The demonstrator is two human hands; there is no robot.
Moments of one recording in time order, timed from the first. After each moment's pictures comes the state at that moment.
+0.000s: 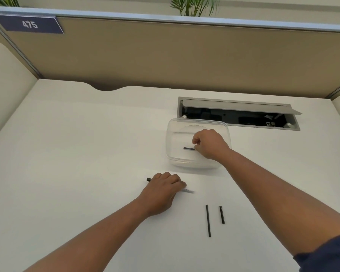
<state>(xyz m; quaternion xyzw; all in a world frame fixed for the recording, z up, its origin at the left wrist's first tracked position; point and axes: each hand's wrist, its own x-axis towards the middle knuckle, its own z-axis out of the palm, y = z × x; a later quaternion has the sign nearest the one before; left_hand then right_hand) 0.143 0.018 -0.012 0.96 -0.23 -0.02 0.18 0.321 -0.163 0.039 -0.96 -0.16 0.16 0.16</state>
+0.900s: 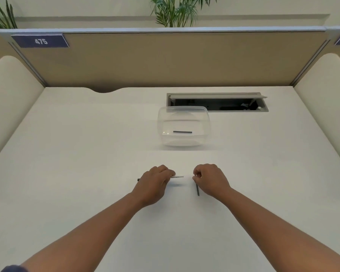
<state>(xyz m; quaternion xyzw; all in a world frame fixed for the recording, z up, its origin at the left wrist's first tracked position) 0.055 0.003 0.027 0.96 -0.13 -0.05 0.25 0.109 -0.225 0.033 -0.96 -0.09 0.18 0.21</state>
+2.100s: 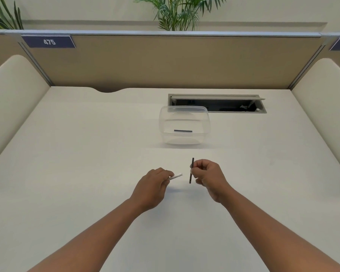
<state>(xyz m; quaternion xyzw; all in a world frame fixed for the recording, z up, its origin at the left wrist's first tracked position) 0.021 -0.004 0.040 0.95 -0.08 -0.02 0.30 0.080 -0.219 0.056 -0.71 0.10 0.21 0.66</state>
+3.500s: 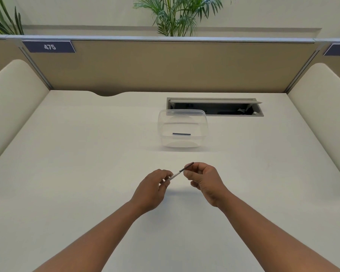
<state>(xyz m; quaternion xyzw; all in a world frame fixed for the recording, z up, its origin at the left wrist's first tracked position) 0.025 -0.007 0.040 0.91 -0.05 -0.02 0.40 0.073 -0.216 0.059 -0.65 0.09 0.24 0.71</state>
